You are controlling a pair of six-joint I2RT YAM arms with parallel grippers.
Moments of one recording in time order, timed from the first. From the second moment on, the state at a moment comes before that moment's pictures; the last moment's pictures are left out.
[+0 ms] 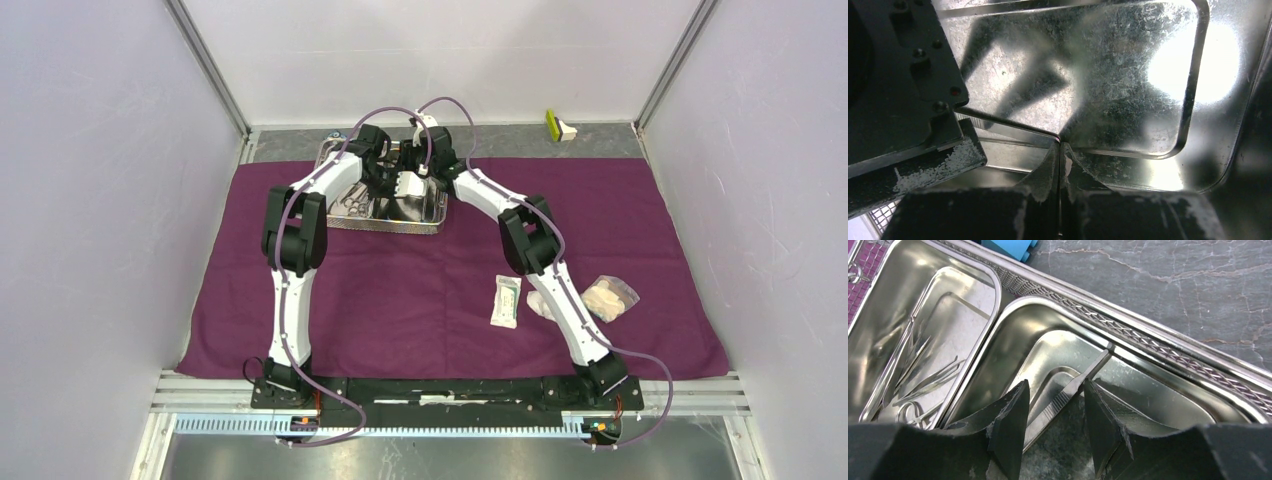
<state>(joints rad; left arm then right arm) -0.28 2.26 1.82 -0.74 0.39 1.46 0.57 2.68 2.27 -0.06 -0.09 0.35</state>
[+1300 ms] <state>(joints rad) -0.29 2.26 1.82 -0.75 0.36 1.46 0.56 2.77 2.34 0.05 -0.08 0.56</state>
